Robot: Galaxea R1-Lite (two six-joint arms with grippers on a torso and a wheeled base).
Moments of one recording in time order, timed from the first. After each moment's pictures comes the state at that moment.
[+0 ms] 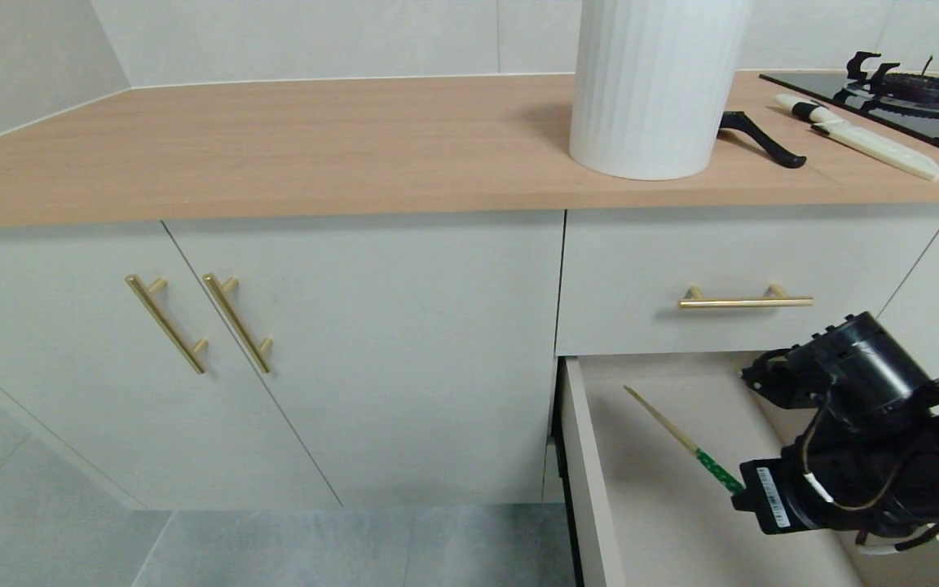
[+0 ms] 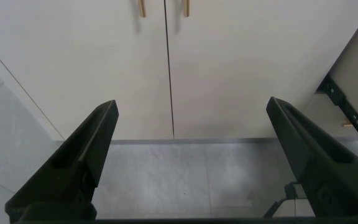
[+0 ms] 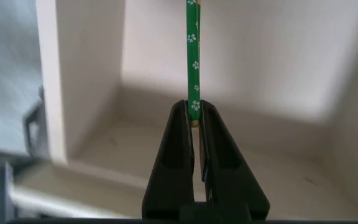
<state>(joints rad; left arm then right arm) 0.00 0.00 0.00 0.00 0.01 0.00 0.53 1.58 -0.83 0.25 -0.07 0.38</state>
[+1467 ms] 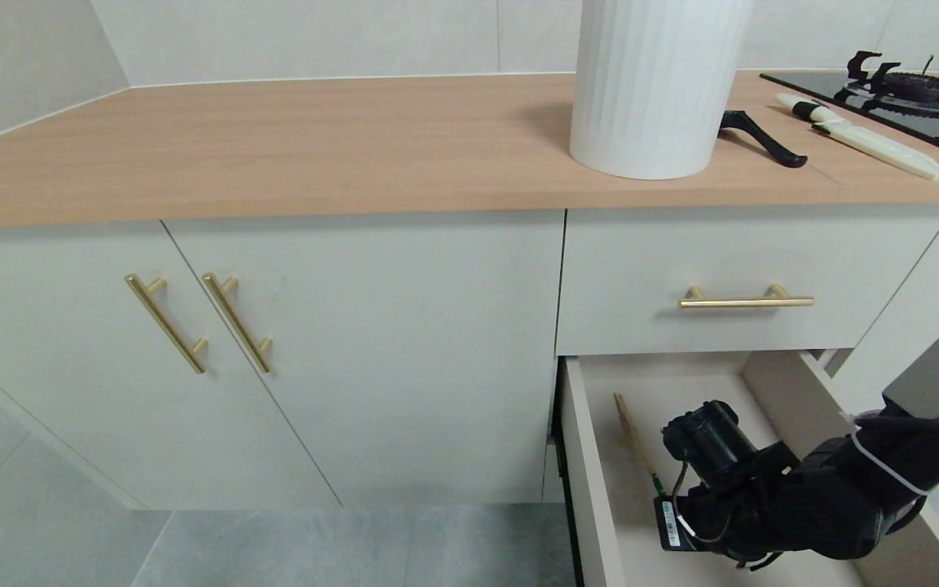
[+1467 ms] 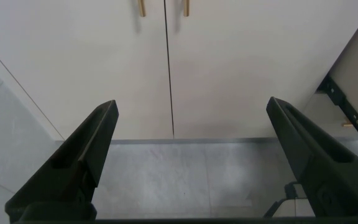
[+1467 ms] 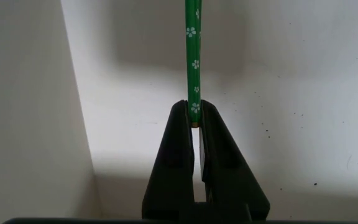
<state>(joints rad) 0.00 0.00 0.00 0.00 0.01 0.00 0.54 2.06 -0.71 -0.26 -0.14 0.49</state>
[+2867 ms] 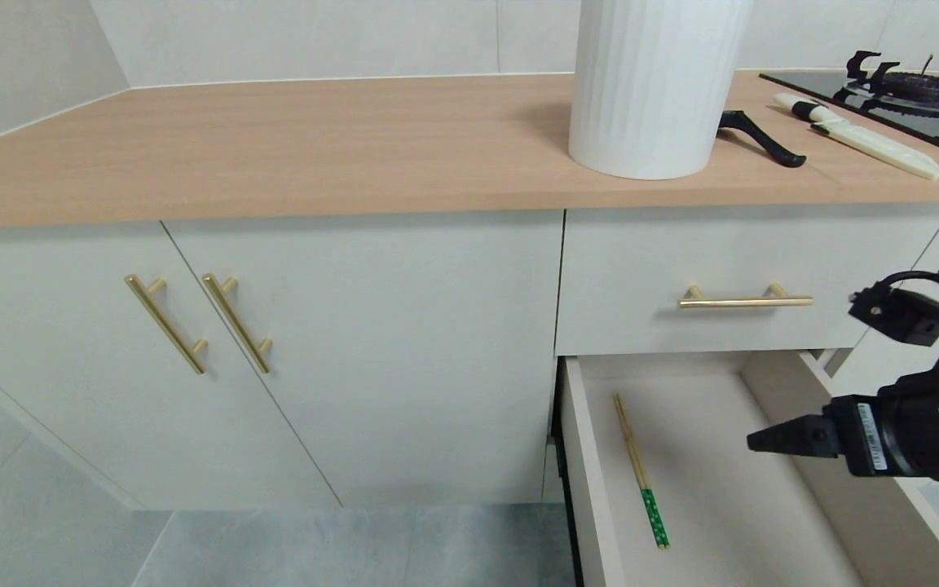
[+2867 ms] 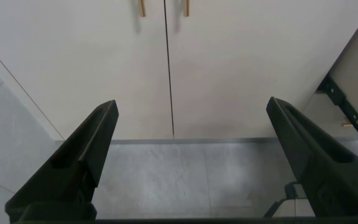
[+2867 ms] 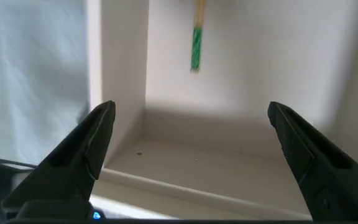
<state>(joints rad) 0.00 0.00 0.00 0.00 0.01 0.00 0.40 1.35 -0.94 0.39 0.01 0.34</state>
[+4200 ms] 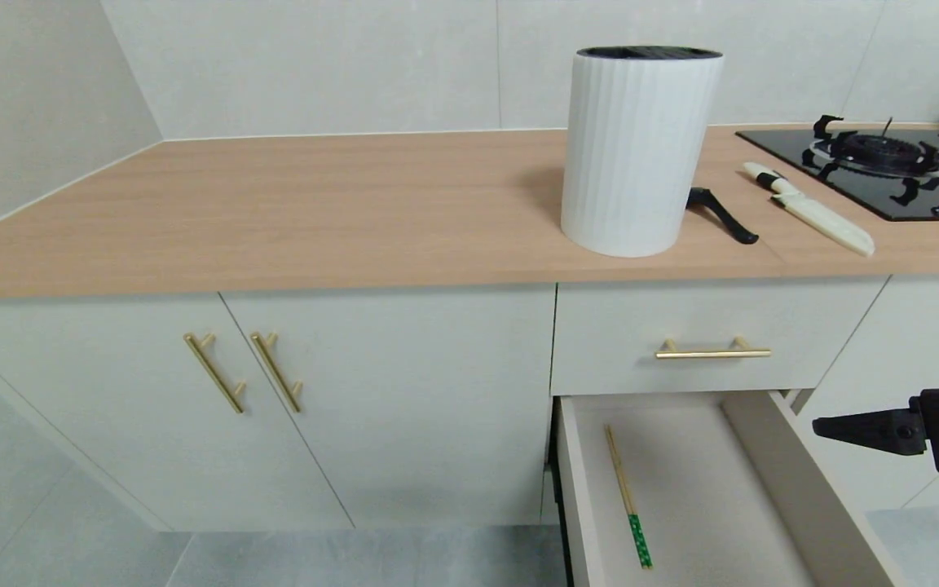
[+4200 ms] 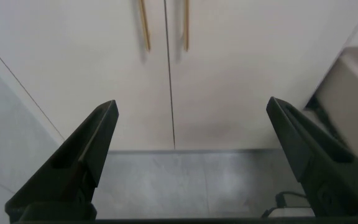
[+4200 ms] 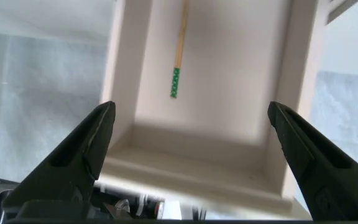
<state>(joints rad) 0.00 0.00 0.00 0.00 0.01 0.00 0.29 1.22 -0.90 0.37 0.01 0.16</state>
